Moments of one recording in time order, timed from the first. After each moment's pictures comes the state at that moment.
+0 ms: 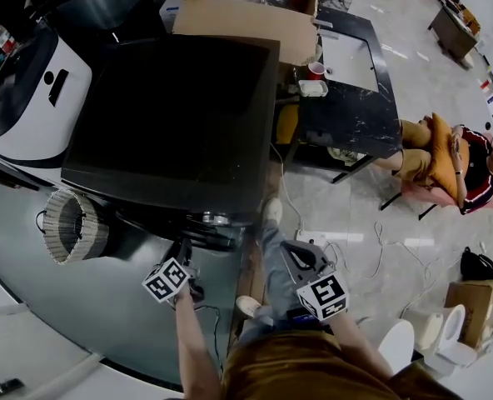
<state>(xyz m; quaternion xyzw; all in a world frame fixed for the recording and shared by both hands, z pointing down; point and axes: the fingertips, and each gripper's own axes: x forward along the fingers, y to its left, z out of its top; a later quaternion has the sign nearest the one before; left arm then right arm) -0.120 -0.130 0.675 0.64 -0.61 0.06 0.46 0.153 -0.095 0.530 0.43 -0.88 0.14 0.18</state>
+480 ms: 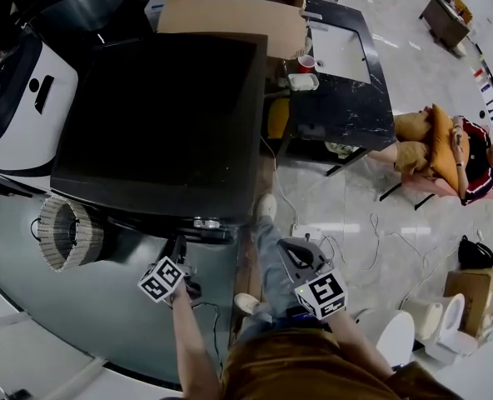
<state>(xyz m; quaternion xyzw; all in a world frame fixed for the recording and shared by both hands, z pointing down) -0.117 -0.150 0.677 0.64 -0.61 0.05 0.46 0.161 -0.104 0.534 0.44 -0.87 0.15 0.18</state>
